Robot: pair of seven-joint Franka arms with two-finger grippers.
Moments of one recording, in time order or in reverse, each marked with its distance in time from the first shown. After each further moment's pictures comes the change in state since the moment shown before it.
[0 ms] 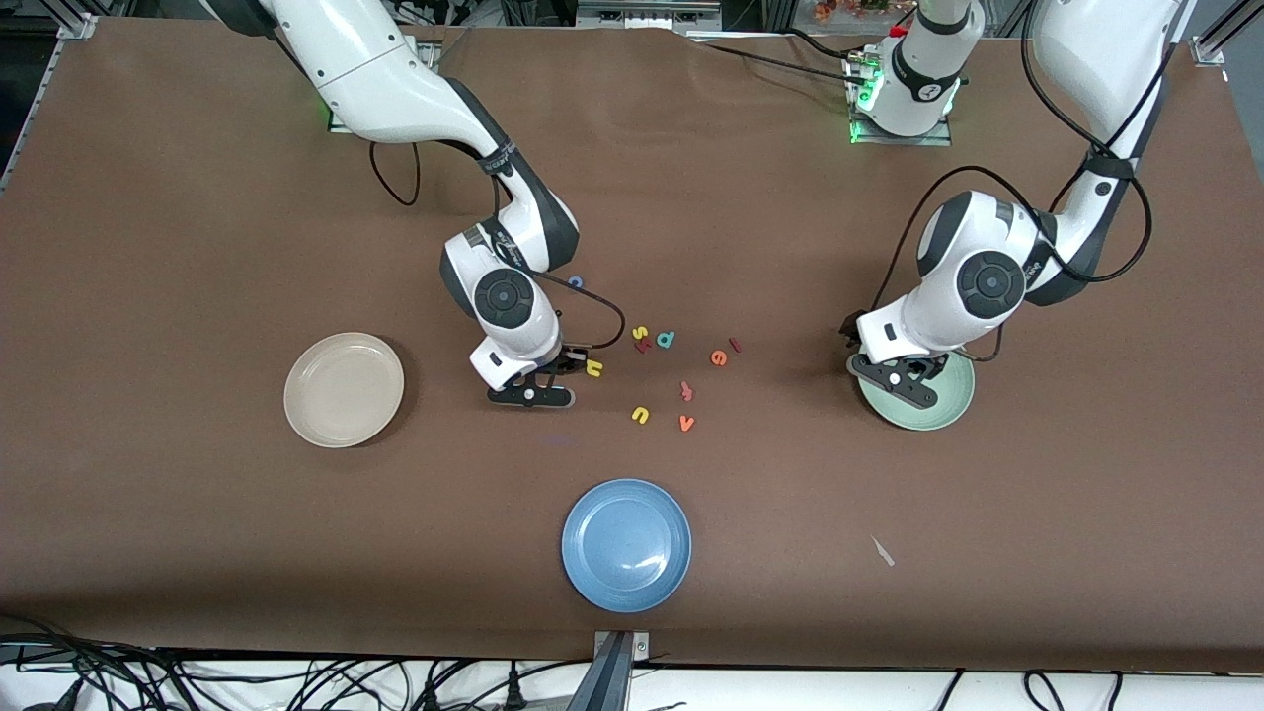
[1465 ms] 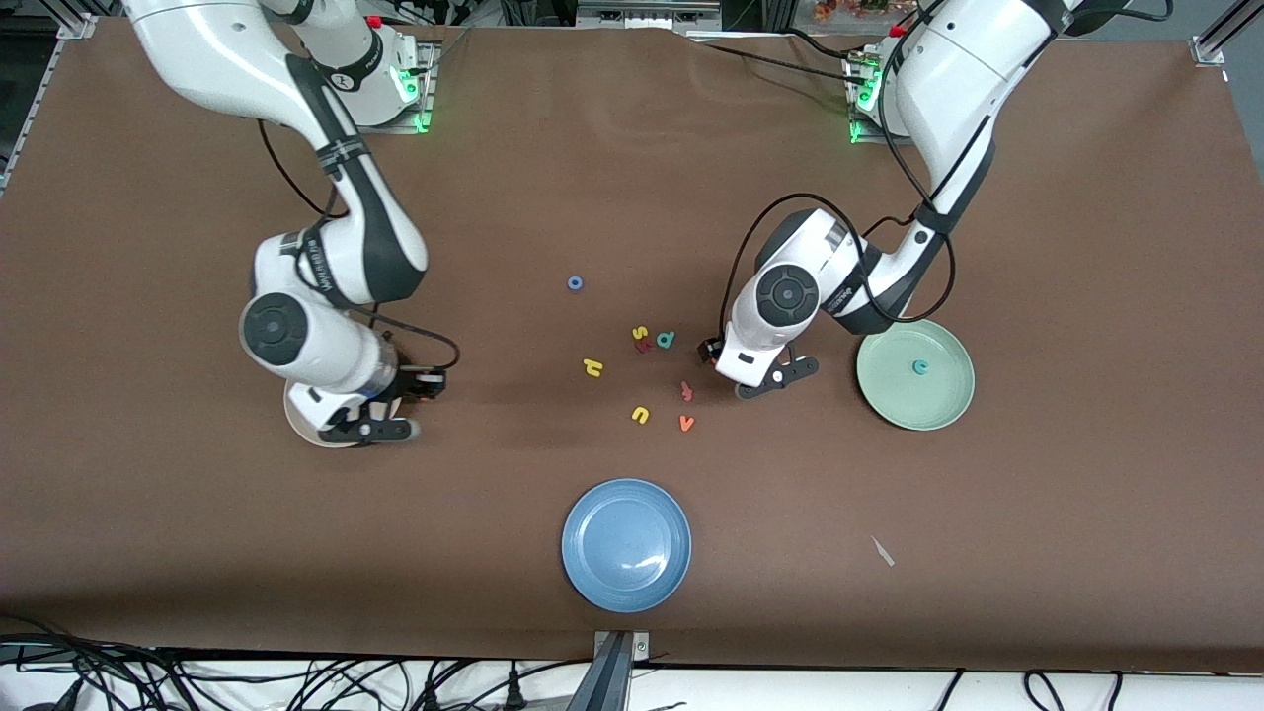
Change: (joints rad) left arm -0.317 0.286 -0.001 0.261 -0.002 -0.037 -1.089; right arm -0.332 -0.224 -0.027 -0.112 0.069 -0.134 -0.491
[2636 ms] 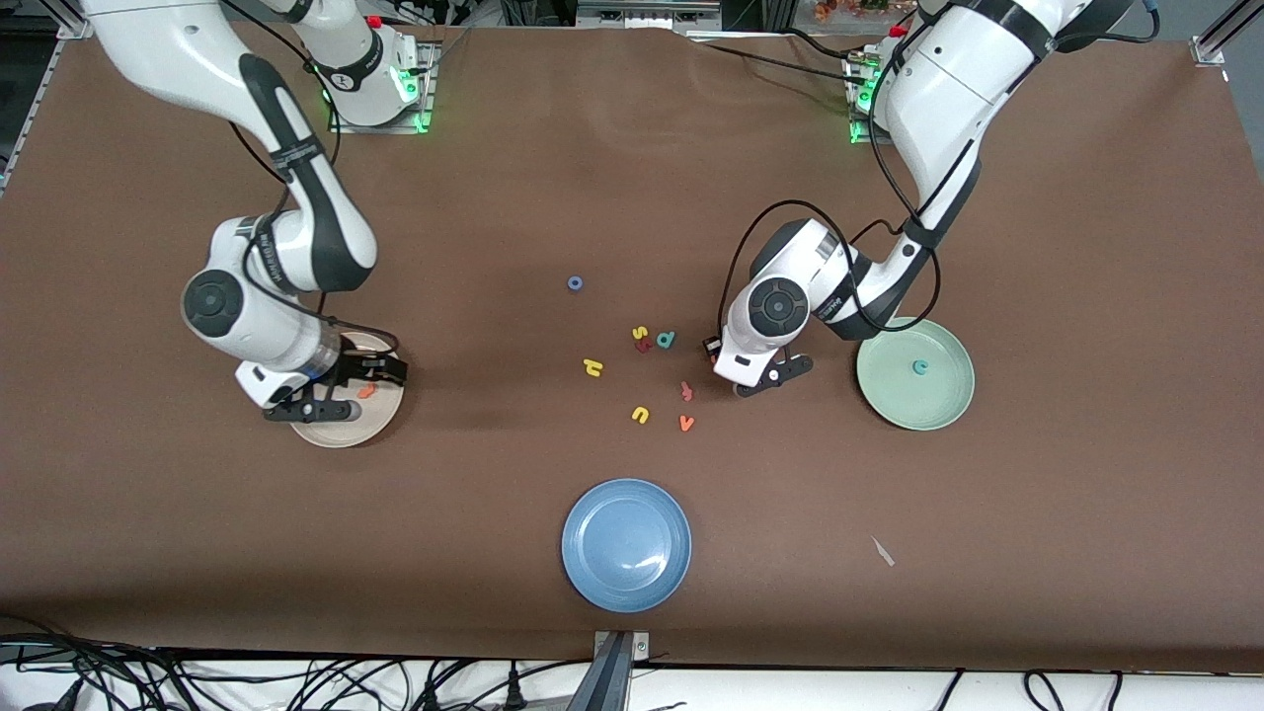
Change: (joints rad) left arm 0.003 0.038 -0.001 -0.010 0.000 -0.006 -0.016; right arm -0.032 -0.086 0.016 -0.217 0.005 0.180 0.059
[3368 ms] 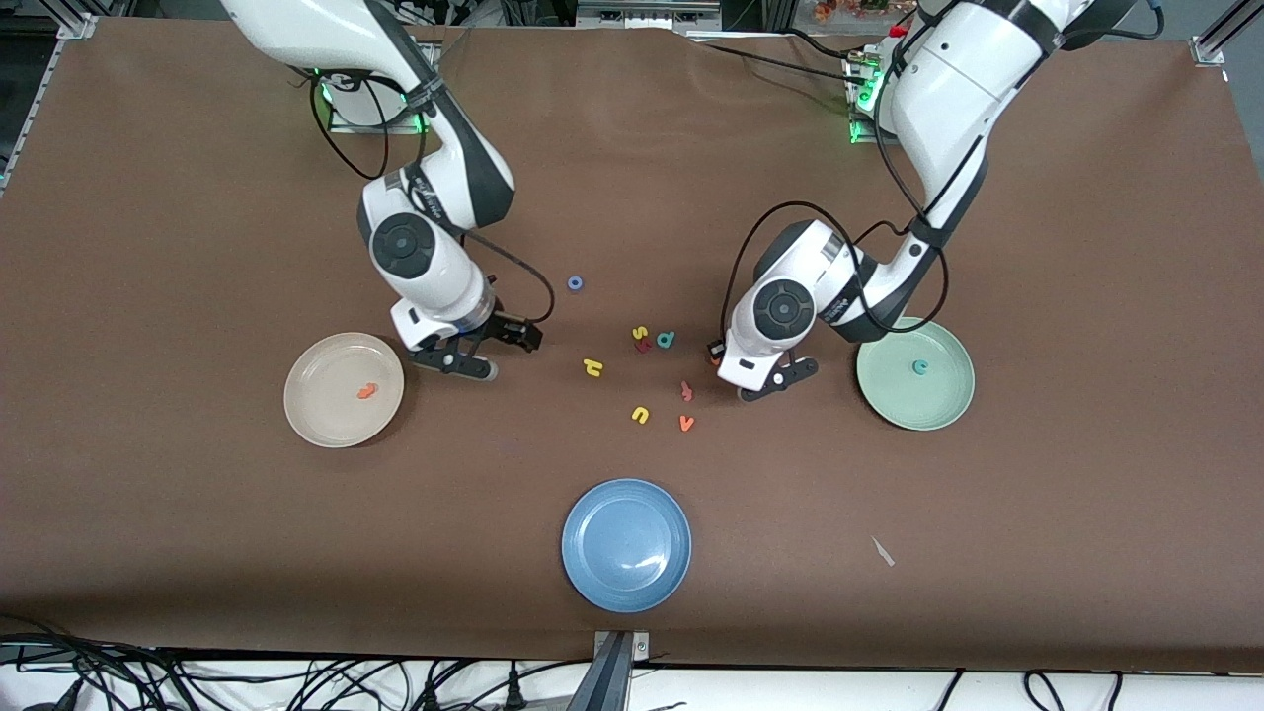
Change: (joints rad) left arm 0.025 -0.025 0.001 0.031 0.000 -0.065 0.016; right arm 0.284 -0.001 0.026 0.018 0.000 -0.006 0.509
